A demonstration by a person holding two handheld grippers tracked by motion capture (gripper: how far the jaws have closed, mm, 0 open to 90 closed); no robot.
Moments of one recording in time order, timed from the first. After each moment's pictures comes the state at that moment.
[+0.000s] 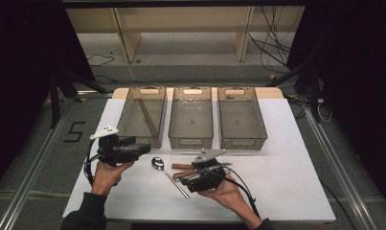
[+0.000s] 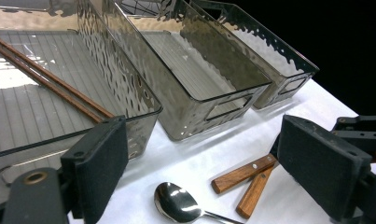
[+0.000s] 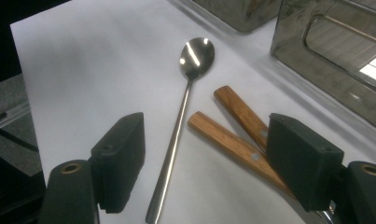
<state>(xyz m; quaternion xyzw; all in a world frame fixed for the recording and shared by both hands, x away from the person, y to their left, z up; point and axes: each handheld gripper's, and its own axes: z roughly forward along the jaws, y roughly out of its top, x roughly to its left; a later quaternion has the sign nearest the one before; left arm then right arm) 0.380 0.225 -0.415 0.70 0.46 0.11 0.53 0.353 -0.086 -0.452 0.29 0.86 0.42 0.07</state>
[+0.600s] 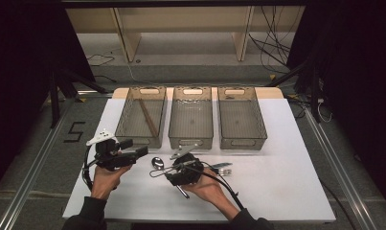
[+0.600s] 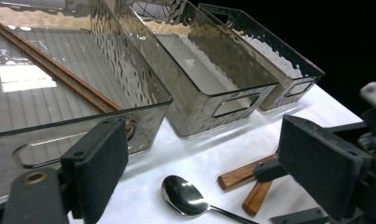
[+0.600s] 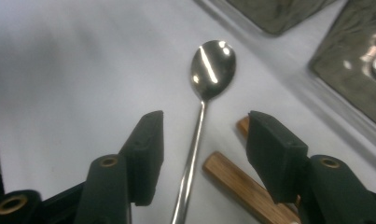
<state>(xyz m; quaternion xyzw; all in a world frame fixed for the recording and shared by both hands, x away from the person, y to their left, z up) 0.371 0.233 -0.425 0.69 0.47 0.12 0.54 0.373 -0.025 -0.463 0.27 0.89 0.36 0.07</state>
